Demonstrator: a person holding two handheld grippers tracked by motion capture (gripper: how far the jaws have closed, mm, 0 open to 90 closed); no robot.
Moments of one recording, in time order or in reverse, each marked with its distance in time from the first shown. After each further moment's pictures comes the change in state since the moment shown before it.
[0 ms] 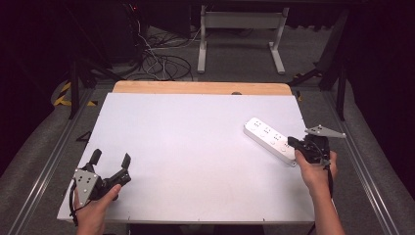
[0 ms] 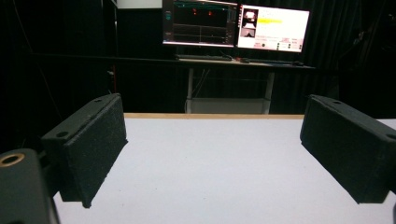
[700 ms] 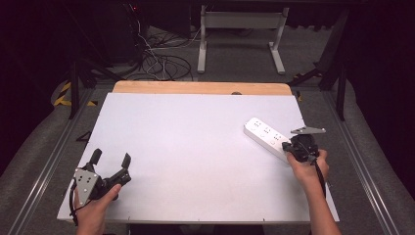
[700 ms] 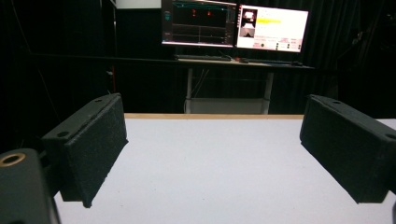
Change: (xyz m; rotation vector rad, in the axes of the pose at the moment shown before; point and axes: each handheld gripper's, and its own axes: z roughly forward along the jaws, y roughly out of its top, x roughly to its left) left arm 0.000 0.000 0.001 0.000 -0.005 0.001; right arm 0.008 -0.004 0.032 0.189 -0.061 -0.068
